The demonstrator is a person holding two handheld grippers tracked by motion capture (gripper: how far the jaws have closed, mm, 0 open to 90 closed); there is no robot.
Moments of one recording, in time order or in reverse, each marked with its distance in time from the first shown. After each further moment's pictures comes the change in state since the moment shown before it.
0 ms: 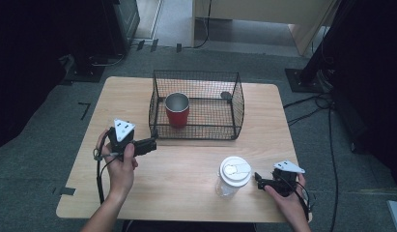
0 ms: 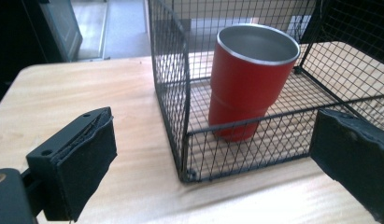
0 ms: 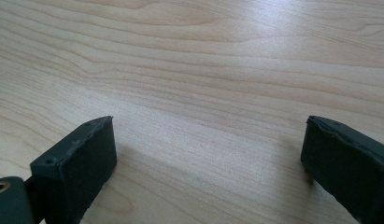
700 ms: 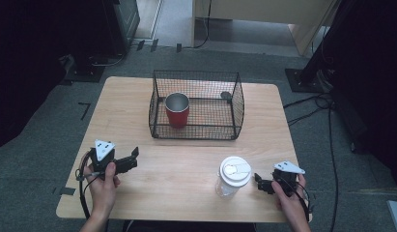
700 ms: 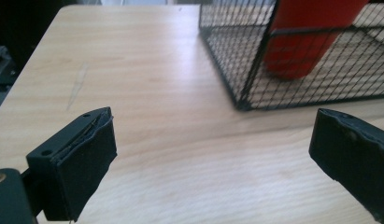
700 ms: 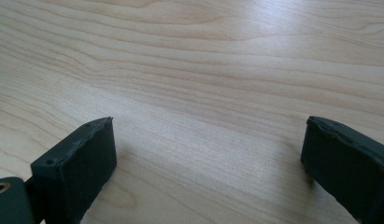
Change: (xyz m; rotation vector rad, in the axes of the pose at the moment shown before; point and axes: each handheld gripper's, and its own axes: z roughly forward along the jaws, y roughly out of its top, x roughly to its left) left arm 0.051 -0.067 -0.015 0.089 0.088 -0.039; right arm 0.001 -0.001 -0.002 -0.001 0.005 -0.003
